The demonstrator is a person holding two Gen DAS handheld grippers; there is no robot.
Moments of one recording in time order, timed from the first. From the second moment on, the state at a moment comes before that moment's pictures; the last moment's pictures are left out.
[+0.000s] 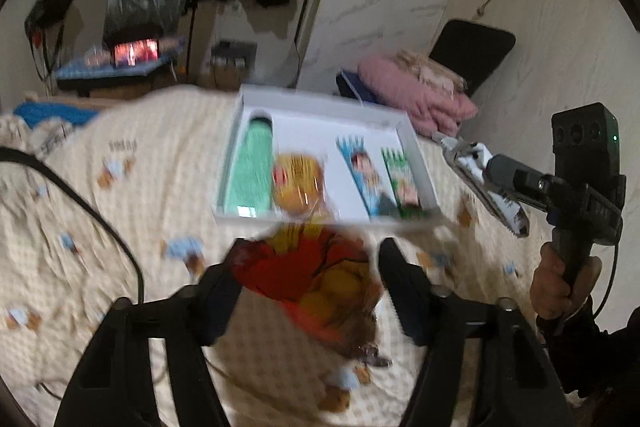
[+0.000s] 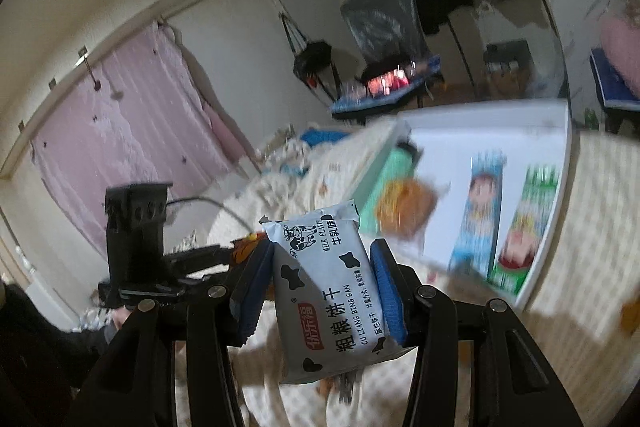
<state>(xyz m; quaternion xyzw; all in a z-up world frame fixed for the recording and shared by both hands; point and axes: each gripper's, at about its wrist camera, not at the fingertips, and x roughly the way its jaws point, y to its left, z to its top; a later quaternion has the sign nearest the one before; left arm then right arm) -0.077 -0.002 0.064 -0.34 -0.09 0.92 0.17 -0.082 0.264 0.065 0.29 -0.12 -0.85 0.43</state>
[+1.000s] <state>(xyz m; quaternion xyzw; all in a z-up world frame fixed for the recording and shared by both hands) -0.110 0.002 -0.008 -0.44 -0.08 0.88 0.17 -0.106 0.260 0.070 0.25 -0.15 -0.86 0.42</state>
